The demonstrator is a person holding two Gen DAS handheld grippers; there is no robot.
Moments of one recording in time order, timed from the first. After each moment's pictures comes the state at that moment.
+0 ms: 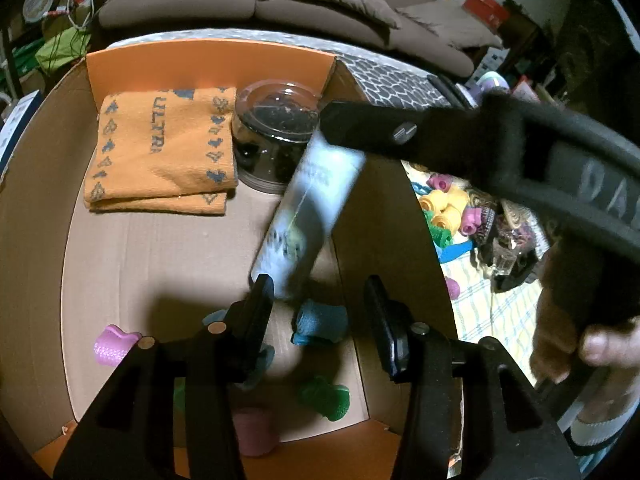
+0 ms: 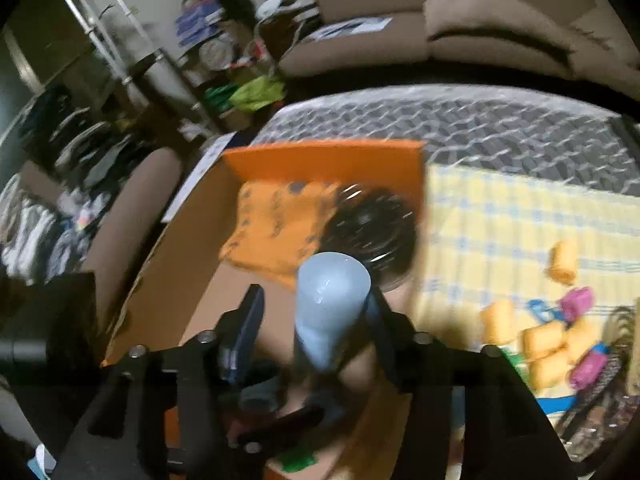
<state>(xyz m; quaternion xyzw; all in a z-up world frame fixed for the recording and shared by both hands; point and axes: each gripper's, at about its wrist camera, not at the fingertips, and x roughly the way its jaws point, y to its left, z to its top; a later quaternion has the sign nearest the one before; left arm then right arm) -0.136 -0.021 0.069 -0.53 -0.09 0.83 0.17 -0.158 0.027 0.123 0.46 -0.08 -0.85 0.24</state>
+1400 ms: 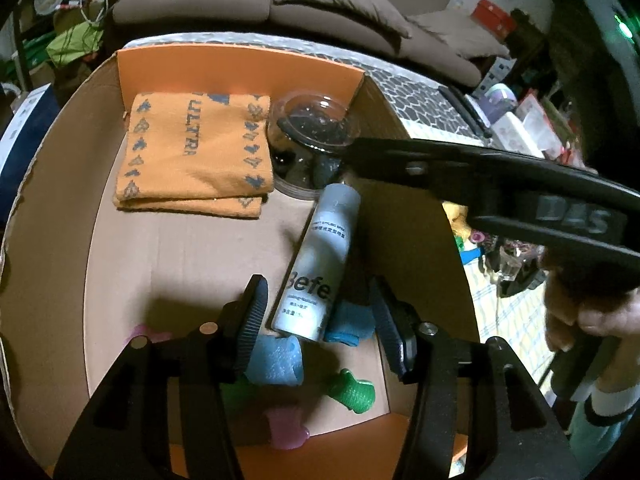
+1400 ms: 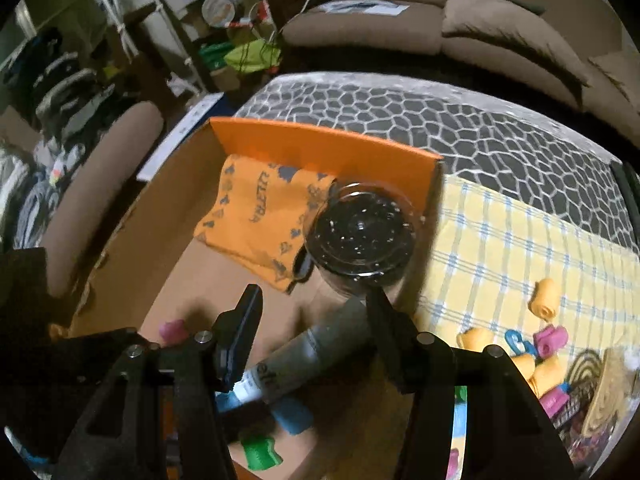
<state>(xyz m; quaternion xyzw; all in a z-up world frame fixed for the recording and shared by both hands) -0.135 -0.048 0.073 -0.52 -0.10 0.83 0.15 -0.171 0.005 0.122 0.49 0.01 -0.84 0.23</state>
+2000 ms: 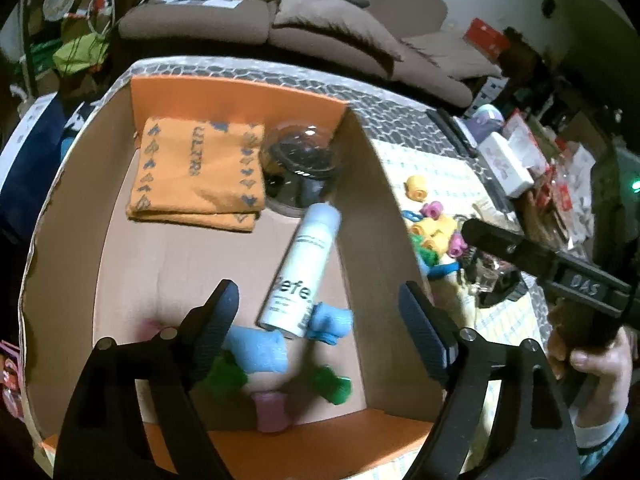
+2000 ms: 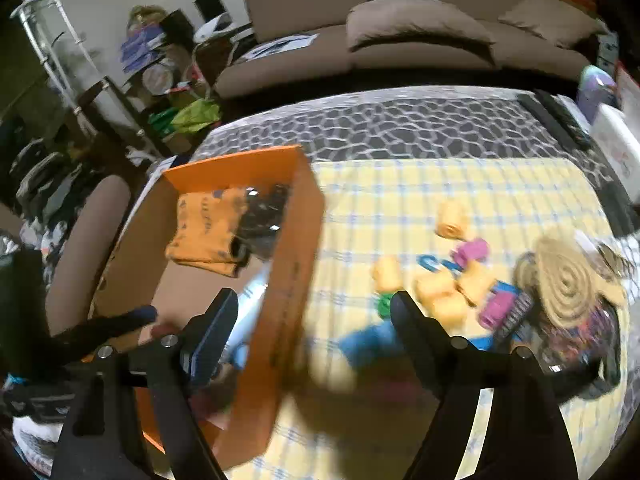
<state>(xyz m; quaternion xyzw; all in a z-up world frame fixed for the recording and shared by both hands) -0.119 -0.047 0.101 -0.49 -0.11 0.85 0.16 -0.112 0.095 0.136 0.47 -0.09 -0.87 0.13</state>
